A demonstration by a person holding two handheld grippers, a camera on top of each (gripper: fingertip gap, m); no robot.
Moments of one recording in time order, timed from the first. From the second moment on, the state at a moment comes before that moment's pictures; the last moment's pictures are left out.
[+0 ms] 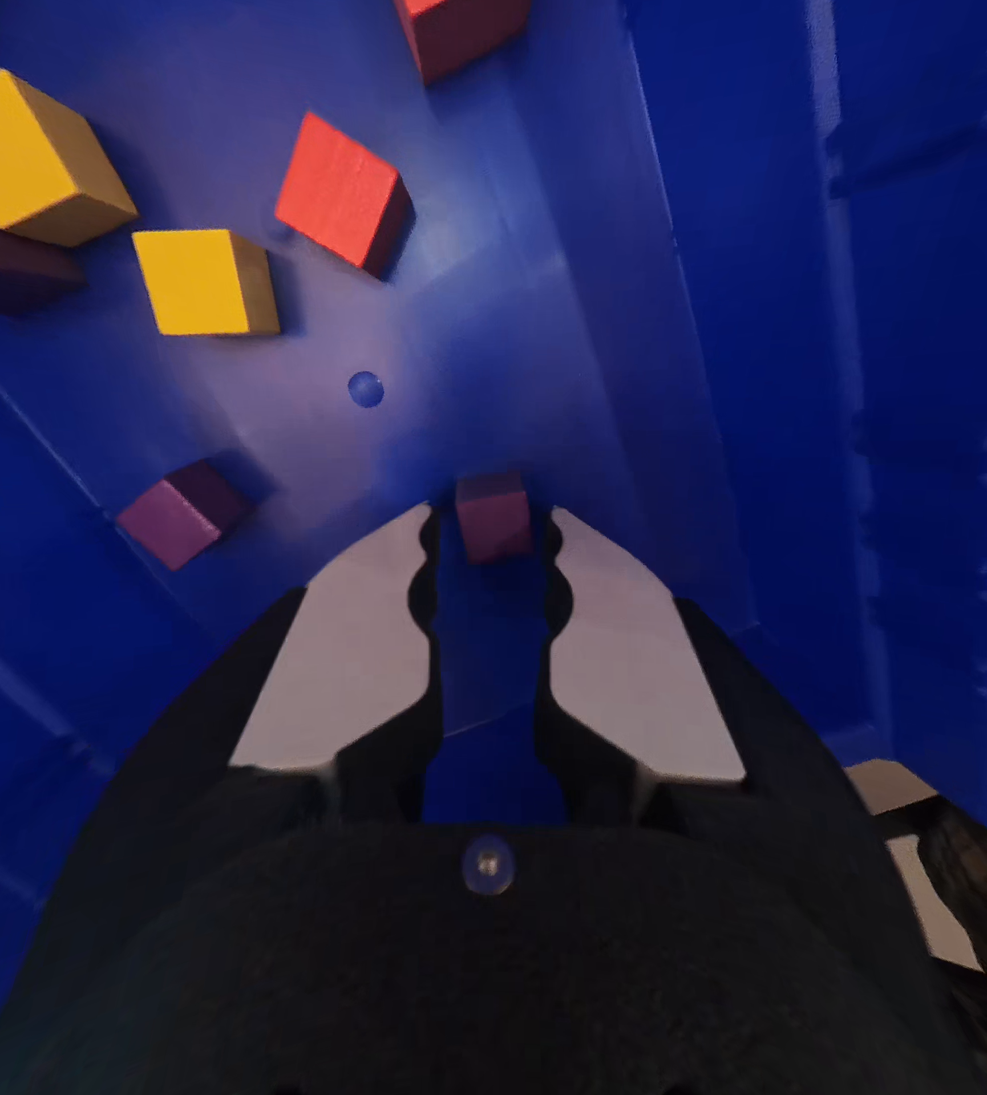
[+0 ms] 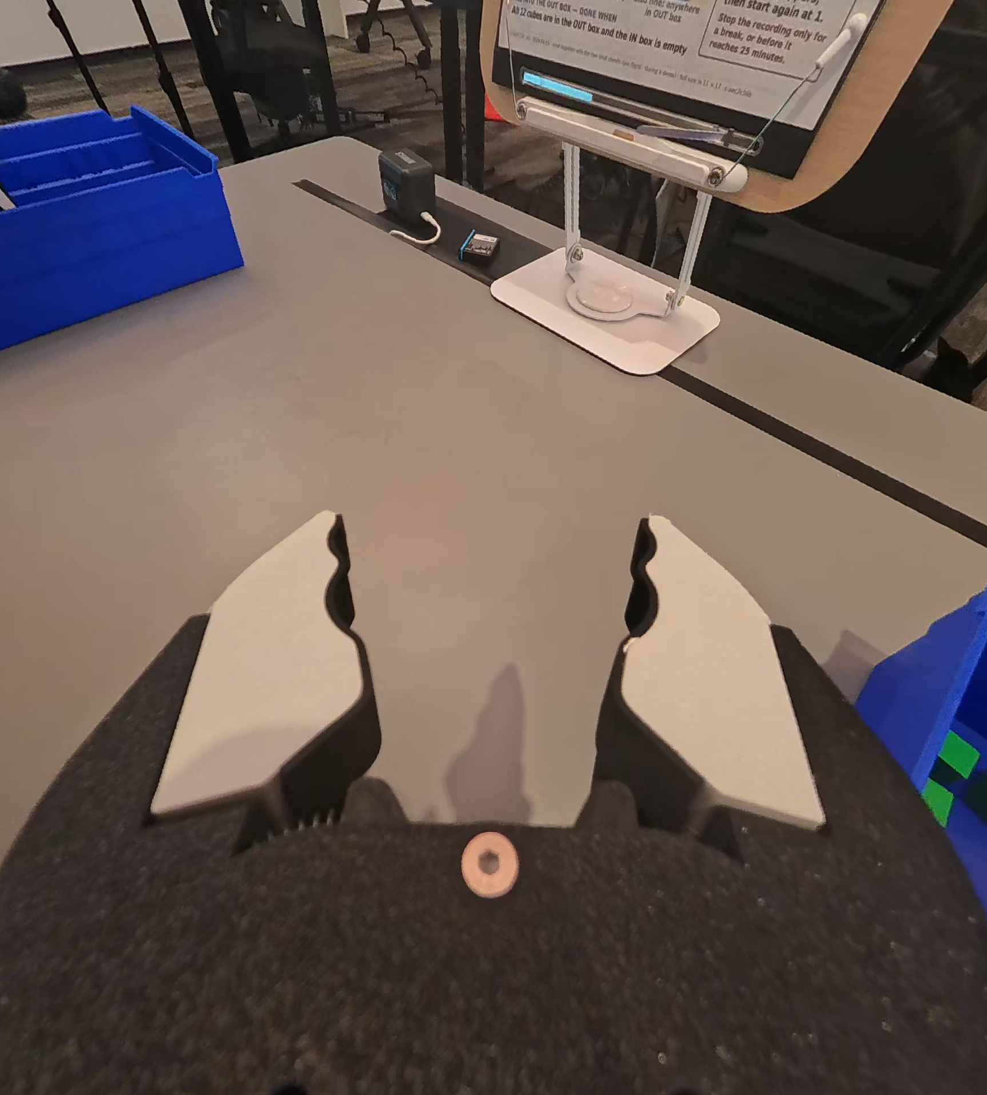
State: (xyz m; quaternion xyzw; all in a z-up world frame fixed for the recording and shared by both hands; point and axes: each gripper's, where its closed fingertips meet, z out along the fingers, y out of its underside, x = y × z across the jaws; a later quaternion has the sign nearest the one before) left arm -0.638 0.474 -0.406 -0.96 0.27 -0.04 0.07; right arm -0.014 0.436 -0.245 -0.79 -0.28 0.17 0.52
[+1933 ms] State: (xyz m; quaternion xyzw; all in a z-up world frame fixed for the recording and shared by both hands) left arm -0.129 0.422 -0.174 -0.49 0.55 -0.46 0.49; right arm -0.054 0.421 -0.163 -0.73 -0.14 0.59 0.32
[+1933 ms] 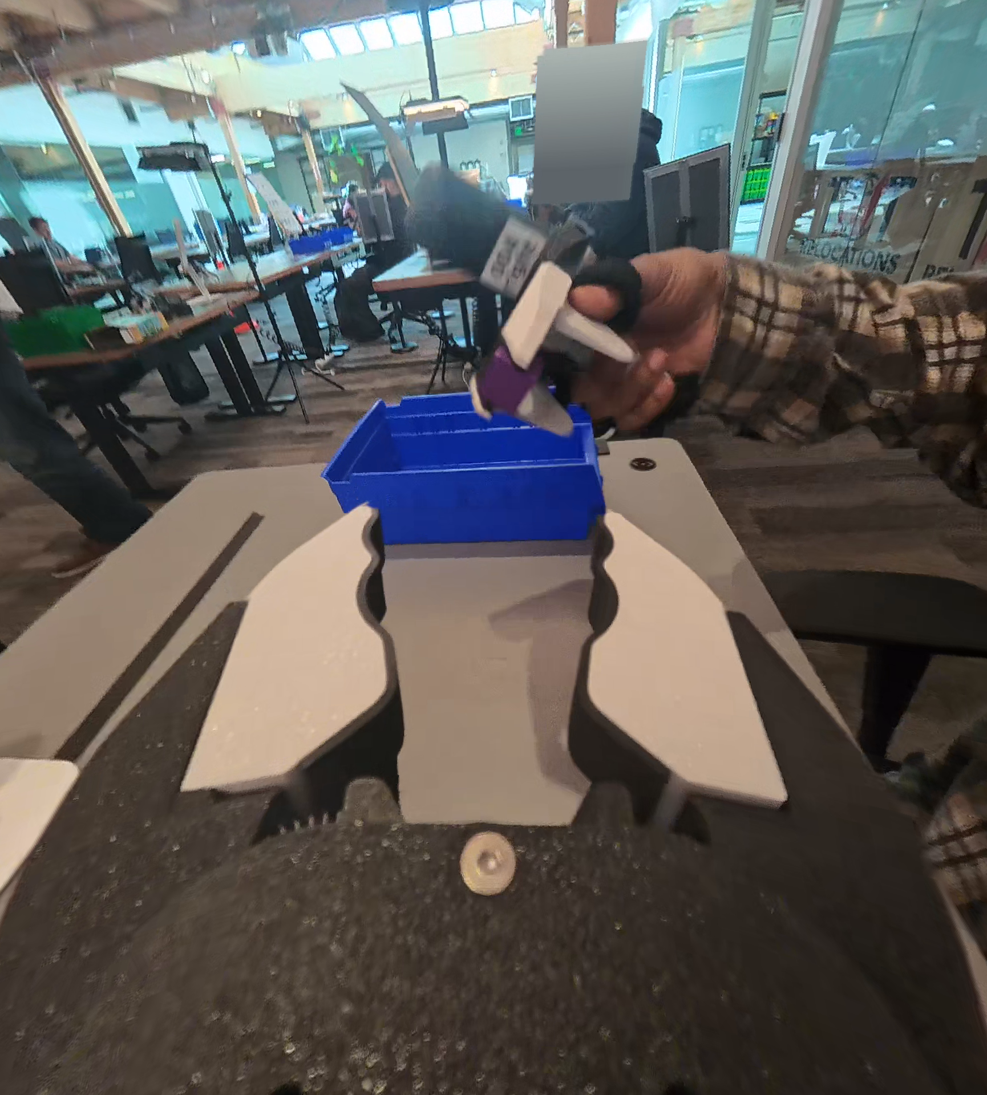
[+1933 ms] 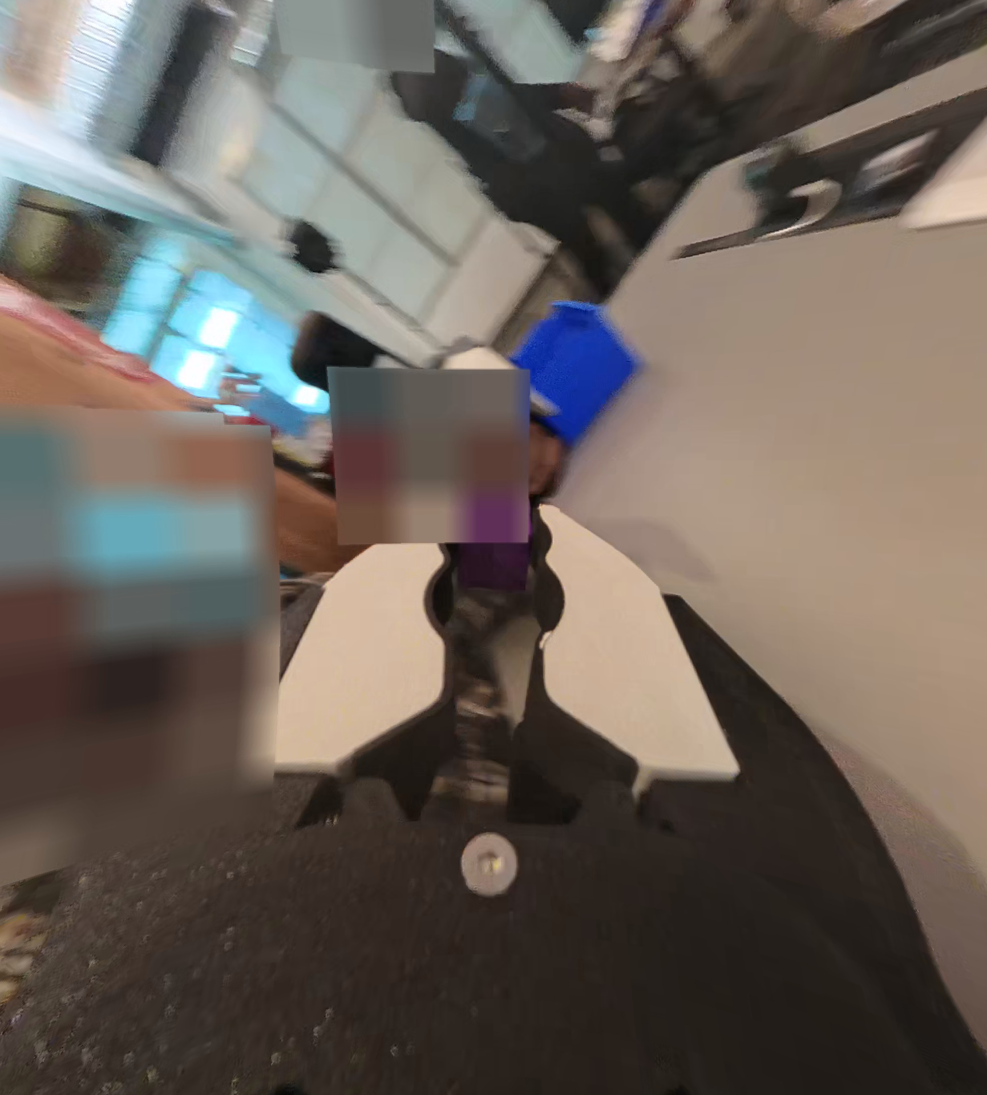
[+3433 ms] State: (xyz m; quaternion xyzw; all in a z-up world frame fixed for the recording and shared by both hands) left arm -0.119 0.412 -0.231 -0.53 0.63 -0.42 0.38; right arm 0.308 0.498 -0.378 -1.00 -0.04 -0.01 0.06
